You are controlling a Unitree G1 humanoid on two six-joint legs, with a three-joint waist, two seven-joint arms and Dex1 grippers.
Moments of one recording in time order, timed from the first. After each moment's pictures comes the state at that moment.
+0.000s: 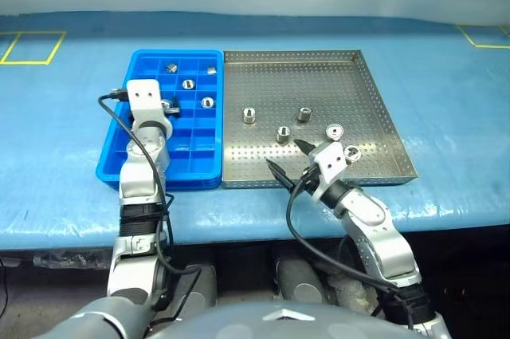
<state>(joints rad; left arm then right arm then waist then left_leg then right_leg) -0.45 0.11 0.15 -0.01 -0.04 0.50 -0.02 0.05 -0.26 0.13 -0.32 0.18 0.27 0.45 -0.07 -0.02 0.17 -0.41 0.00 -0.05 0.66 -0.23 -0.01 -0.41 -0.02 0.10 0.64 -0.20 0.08</state>
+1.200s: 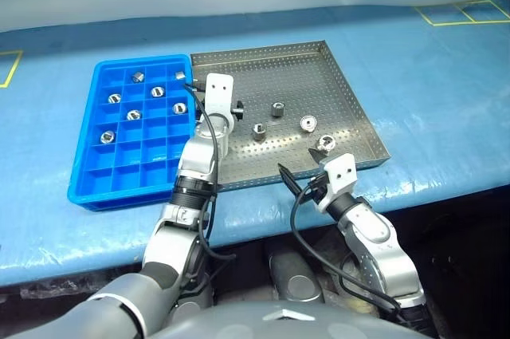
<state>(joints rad) -0.67 -0.11 0.03 0.35 0.03 0.63 0.20 0.17 -0.23 0.12 -0.38 0.16 0.26 0.35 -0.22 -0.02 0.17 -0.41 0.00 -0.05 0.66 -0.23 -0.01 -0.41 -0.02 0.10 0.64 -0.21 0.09</state>
